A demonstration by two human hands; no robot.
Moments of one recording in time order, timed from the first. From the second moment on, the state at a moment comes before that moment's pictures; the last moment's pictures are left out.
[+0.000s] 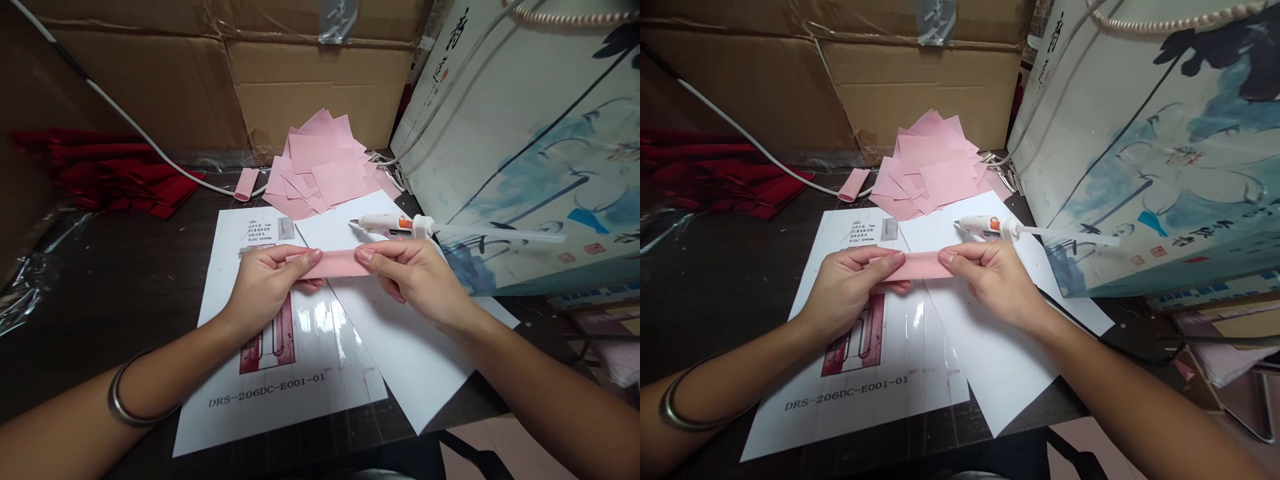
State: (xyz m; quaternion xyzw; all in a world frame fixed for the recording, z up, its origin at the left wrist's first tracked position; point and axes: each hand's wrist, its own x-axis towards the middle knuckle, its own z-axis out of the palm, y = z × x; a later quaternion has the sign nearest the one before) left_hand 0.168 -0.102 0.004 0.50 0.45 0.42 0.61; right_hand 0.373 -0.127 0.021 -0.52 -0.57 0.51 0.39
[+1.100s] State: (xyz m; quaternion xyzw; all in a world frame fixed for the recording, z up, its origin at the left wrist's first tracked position) left_hand 0.165 -0.105 0.008 0.61 0.50 0.44 0.43; right_hand 0.377 -0.130 0.030 -0.54 -0.63 0.46 0.32
